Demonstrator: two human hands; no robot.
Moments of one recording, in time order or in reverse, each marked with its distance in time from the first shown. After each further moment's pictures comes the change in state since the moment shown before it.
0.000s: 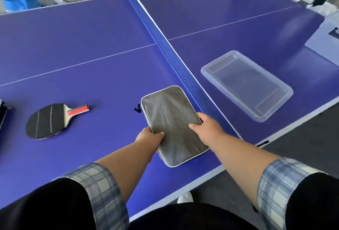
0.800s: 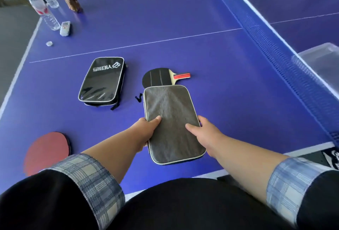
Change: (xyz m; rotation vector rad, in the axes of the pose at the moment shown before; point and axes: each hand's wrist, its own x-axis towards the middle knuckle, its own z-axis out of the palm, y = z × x) left_hand -0.072 -0.180 -0.368 -0.137 0.101 -0.097; right_hand -0.202 -0.142 0.319 0.255 -0.315 0.068
